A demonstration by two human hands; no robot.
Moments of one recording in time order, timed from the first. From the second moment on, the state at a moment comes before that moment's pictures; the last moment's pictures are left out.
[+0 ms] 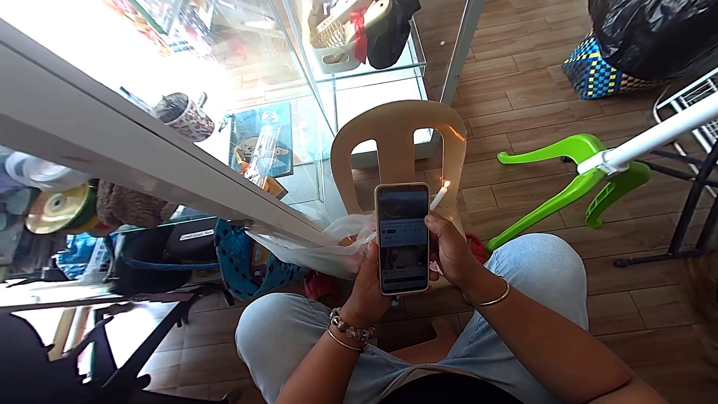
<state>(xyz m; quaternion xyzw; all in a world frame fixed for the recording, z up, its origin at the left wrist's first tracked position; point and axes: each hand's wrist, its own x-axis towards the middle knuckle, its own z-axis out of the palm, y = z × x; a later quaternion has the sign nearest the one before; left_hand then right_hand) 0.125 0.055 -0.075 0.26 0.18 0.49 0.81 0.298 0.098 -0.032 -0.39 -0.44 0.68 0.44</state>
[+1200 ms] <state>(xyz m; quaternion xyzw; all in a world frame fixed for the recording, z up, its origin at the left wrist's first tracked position) 0.038 -0.031 0.004 0.29 0.09 0.58 0.76 0.312 0.104 -0.038 -0.22 -0.57 0.64 0.47</state>
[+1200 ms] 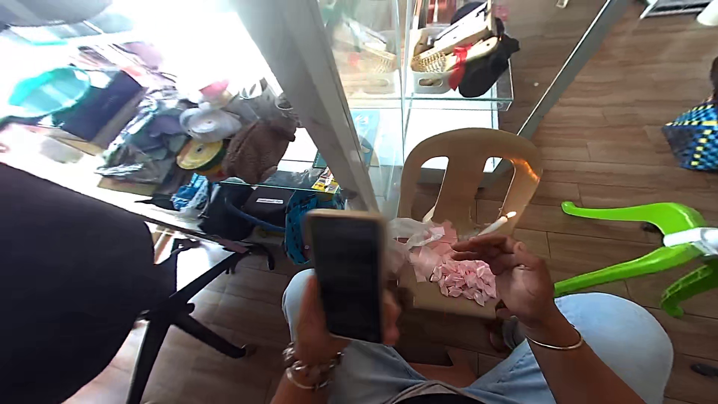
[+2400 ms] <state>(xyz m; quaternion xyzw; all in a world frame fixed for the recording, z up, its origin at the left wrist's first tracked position) -0.171 0.217 0.001 0.29 0.89 0.29 0.17 0.249 0.129 -0.159 -0.55 -0.78 0.29 -0.05</state>
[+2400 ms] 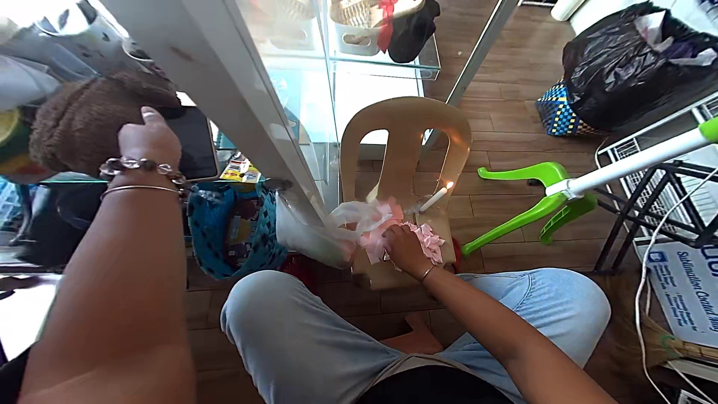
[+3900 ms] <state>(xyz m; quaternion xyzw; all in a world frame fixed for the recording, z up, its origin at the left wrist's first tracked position) 0.172 0.096 -0.080 0.85 0.47 0.22 0.05 0.356 0.125 -0.072 -0.50 -0.33 0.77 0.22</state>
